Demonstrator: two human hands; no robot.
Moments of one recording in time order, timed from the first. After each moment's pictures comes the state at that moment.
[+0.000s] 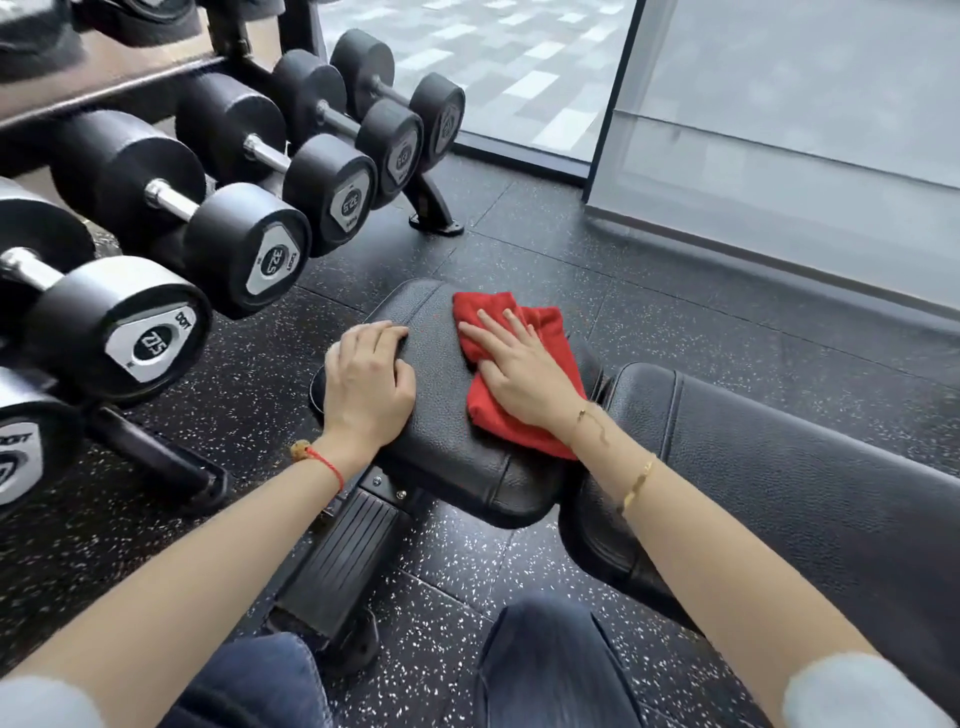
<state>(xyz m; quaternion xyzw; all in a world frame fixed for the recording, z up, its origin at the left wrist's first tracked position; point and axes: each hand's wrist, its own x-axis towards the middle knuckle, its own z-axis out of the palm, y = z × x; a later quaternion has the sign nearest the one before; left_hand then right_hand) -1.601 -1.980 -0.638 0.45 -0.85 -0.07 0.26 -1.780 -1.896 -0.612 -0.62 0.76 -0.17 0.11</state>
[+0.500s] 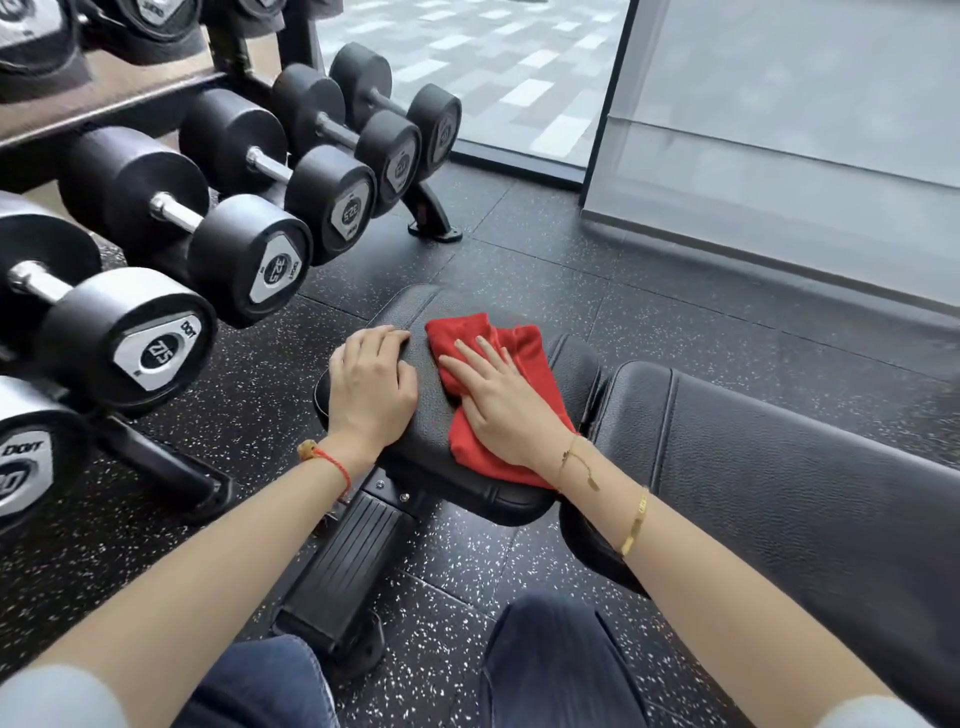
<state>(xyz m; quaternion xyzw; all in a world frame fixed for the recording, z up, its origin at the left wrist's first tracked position) -1.602 -1.981 -0.638 0.45 -0.86 -0.06 0.25 -1.743 -1.875 -0.616 -0.67 0.72 -0.14 0.08</state>
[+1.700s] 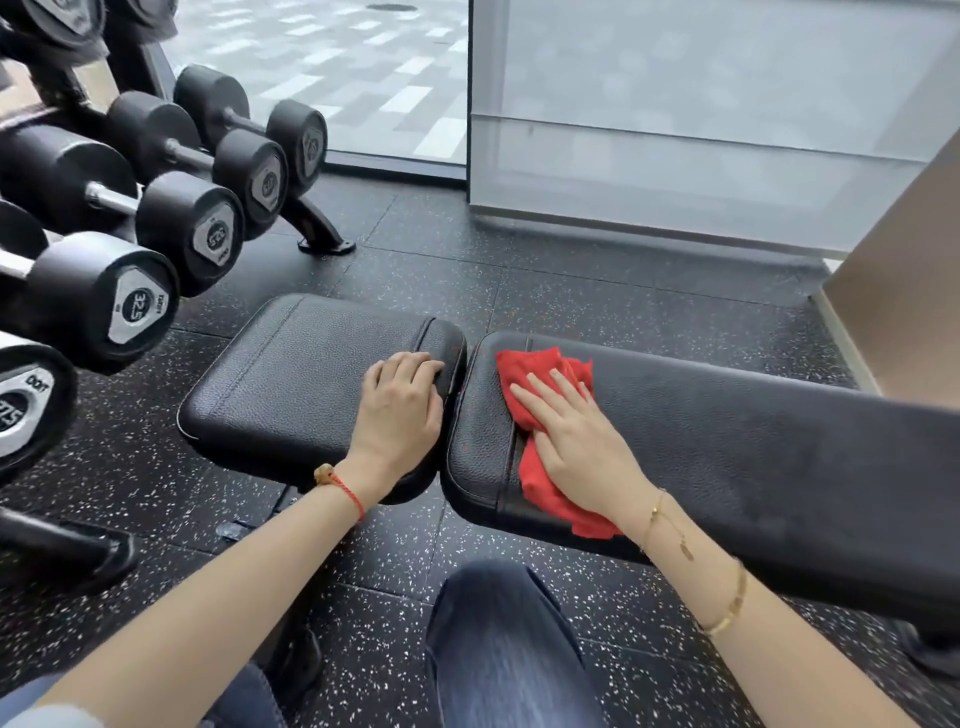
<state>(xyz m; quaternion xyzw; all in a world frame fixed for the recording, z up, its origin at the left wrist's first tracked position) -1.696 -1.856 -0.634 0.28 -0.94 -0.07 0.20 -1.828 -1.668 -0.617 -0.53 0.84 -0.11 0.01</state>
